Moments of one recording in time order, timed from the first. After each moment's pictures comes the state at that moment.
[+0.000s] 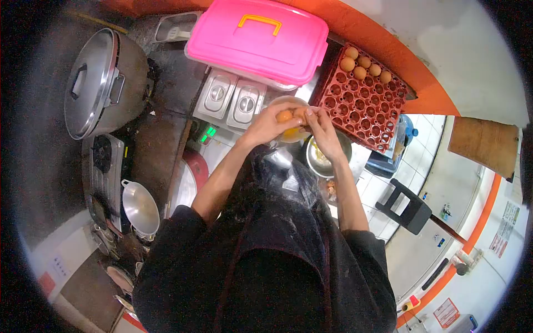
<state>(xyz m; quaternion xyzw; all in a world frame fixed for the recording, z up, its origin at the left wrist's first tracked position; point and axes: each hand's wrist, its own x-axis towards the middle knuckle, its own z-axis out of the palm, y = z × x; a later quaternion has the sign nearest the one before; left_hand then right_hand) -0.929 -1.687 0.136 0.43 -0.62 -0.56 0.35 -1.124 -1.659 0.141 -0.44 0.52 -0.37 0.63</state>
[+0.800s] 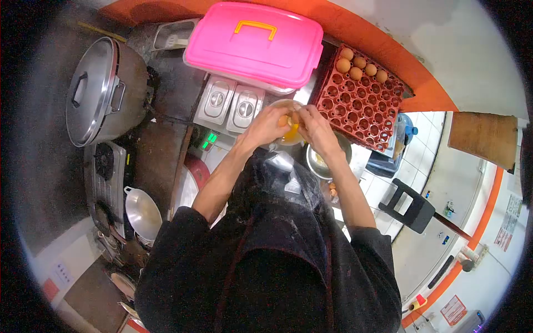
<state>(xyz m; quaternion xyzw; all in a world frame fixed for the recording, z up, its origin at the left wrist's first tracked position) -0.924 -1.698 0.138 0.46 -0.75 -0.42 0.22 -1.118 -1.672 0.155 -0.77 0.52 -0.21 0.30</state>
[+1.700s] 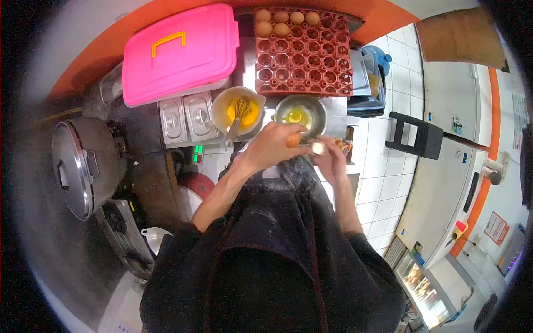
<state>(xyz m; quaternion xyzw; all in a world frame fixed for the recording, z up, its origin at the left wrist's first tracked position) -1.033 -1.633 0.201 0.28 -0.78 -0.55 0.11 -1.211 -1.469 0.122 0.02 0.42 -0.62 0.66</state>
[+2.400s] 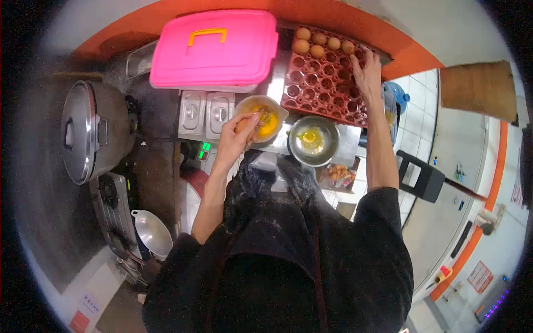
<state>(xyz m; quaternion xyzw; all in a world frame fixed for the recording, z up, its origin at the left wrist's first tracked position) -0.943 -1.657 0.167 0.53 -0.42 -0.67 0.31 -1.340 -1.761 0.128 -0.62 0.72 -0.31 0.03</state>
